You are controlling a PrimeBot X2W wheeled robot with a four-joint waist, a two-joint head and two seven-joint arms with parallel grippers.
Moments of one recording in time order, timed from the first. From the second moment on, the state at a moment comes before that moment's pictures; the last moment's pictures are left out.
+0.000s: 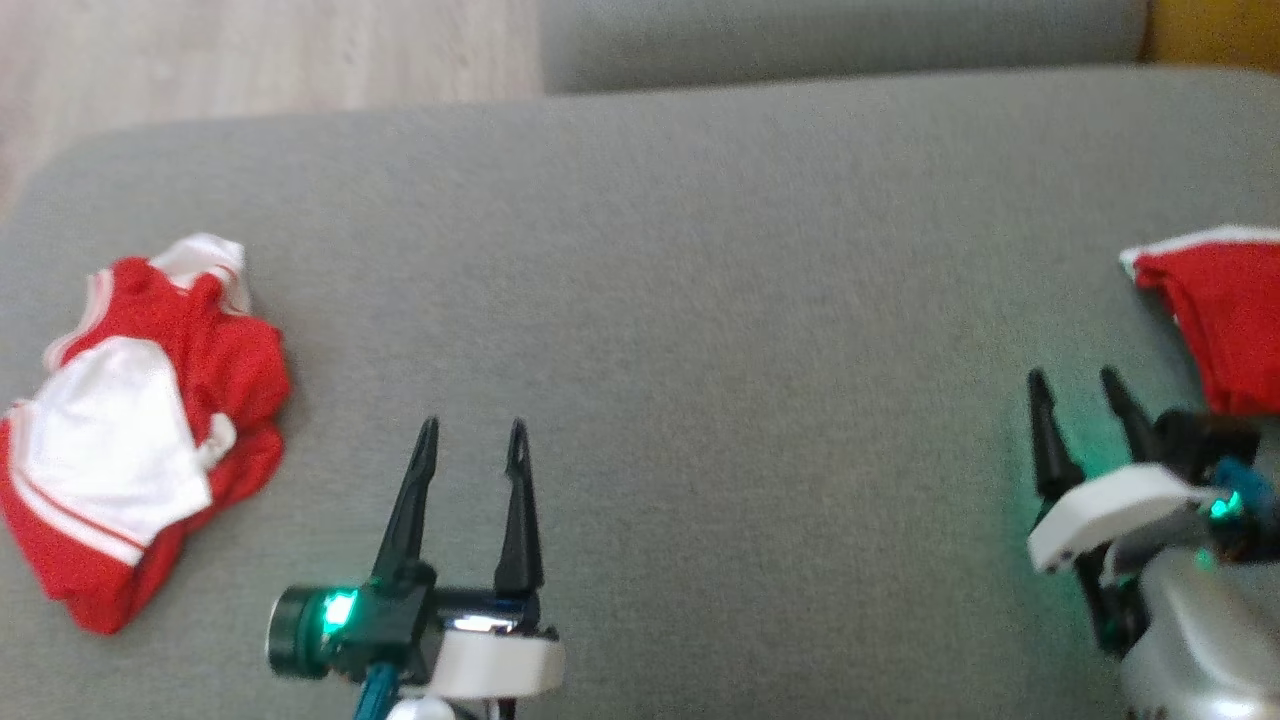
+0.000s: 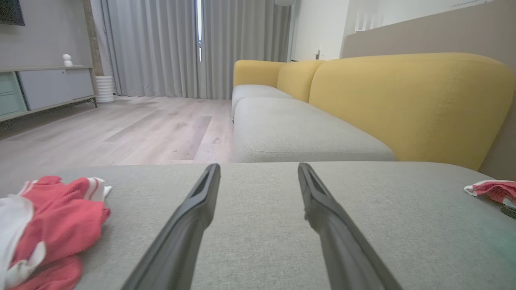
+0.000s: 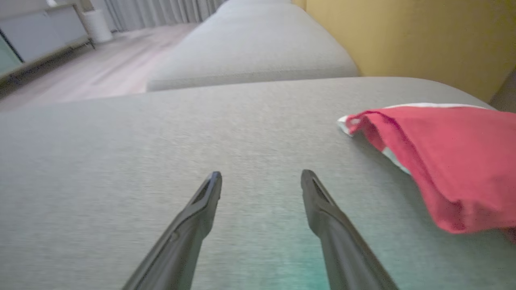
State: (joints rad) left arm -0.04 0.05 -0.41 0.07 -0.19 0.23 -0.26; right arm -0.36 -0.23 0.09 0.78 0.25 0.12 -0.24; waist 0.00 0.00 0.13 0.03
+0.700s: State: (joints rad) left arm 0.20 0.05 -0.29 0.05 -0.11 0.20 -0.26; right arm 0.19 -0.09 0.03 0.20 0.17 0.12 -0.25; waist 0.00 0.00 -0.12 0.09
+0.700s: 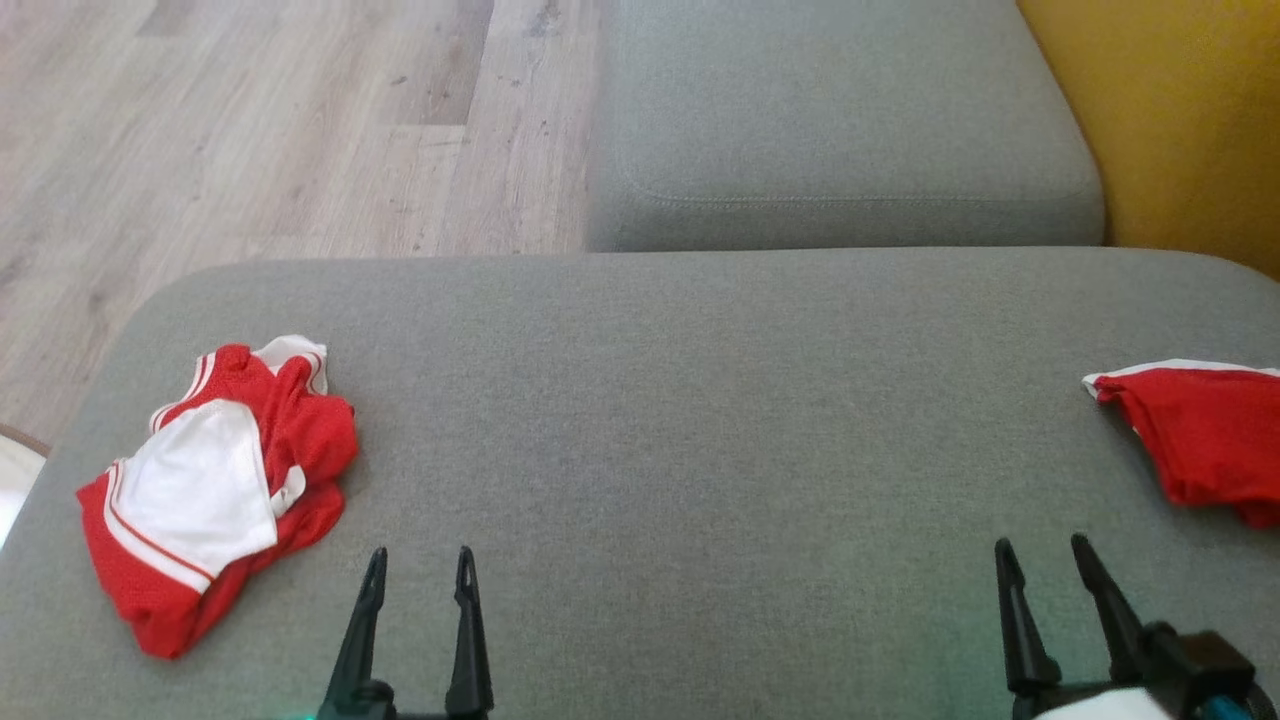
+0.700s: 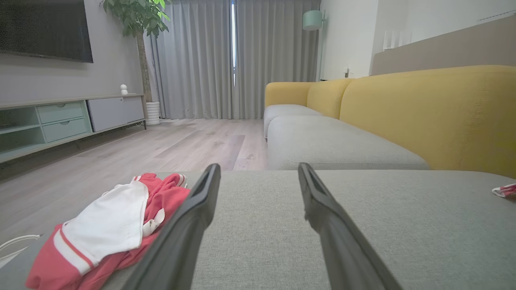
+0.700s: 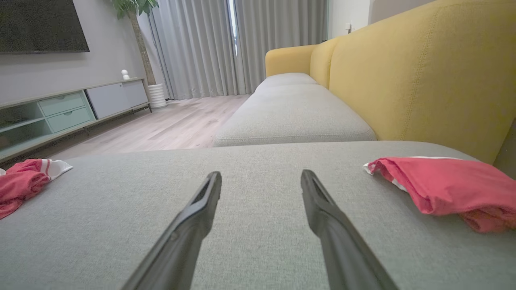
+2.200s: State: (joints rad) left arm 0.21 0.05 -0.18 0.02 -0.07 0.13 -0.26; right arm 0.23 -0.05 0.05 0.18 0.16 0.12 -0.25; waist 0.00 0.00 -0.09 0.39
